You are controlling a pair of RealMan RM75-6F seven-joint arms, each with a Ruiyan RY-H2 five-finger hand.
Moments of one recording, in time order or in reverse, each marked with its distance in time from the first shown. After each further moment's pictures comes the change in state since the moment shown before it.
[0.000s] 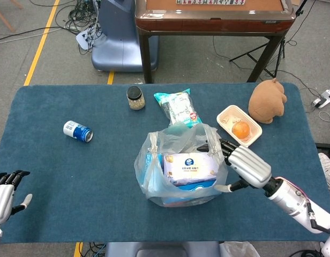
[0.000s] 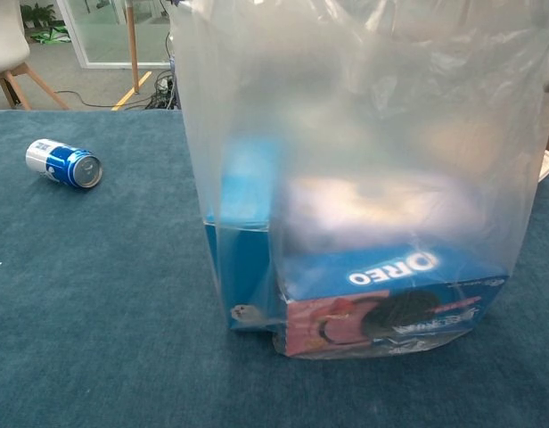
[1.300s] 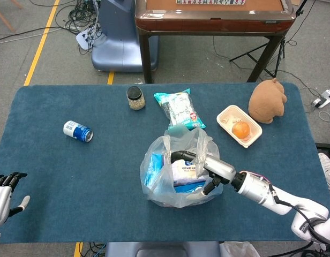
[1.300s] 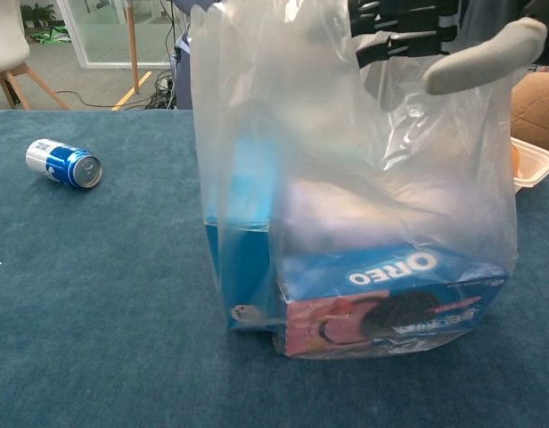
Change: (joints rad) left arm 0.013 0.010 0.002 -0.020 -0.012 0.002 0.014; right arm 0.259 -0.204 -0.094 0.146 -0.015 -0.061 0.619
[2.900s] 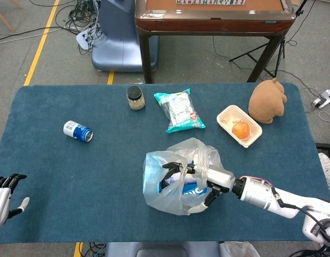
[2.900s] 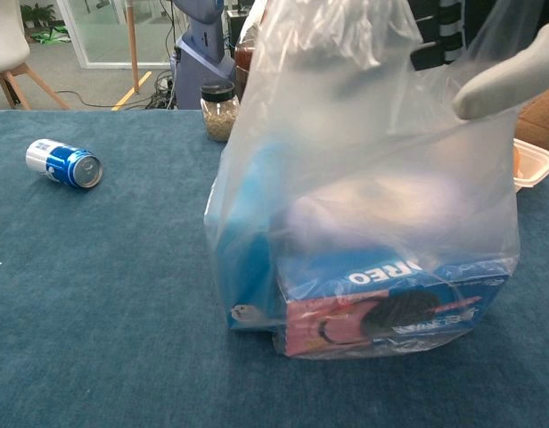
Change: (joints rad) left arm 0.010 0.001 0.004 -0.001 -0.002 -0.003 -0.008; right arm 0.117 0.146 -0.118 -0.100 -0.068 -0.024 0.072
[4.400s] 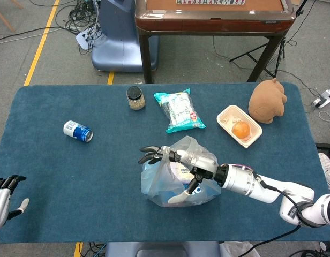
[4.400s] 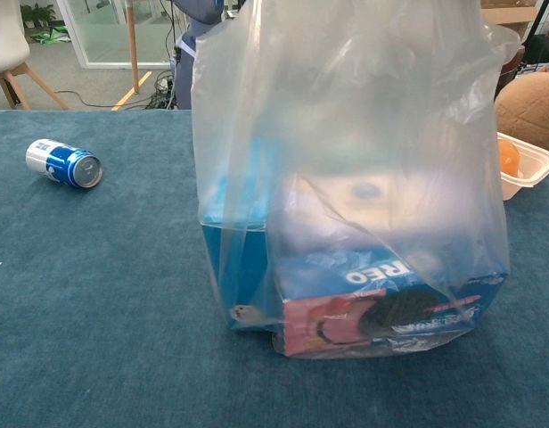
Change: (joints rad) left arm 0.008 0.011 0.004 -0.026 -0.003 0.007 0.013; right arm 0.110 -0.106 0.090 0.076 0.087 0.080 0.285
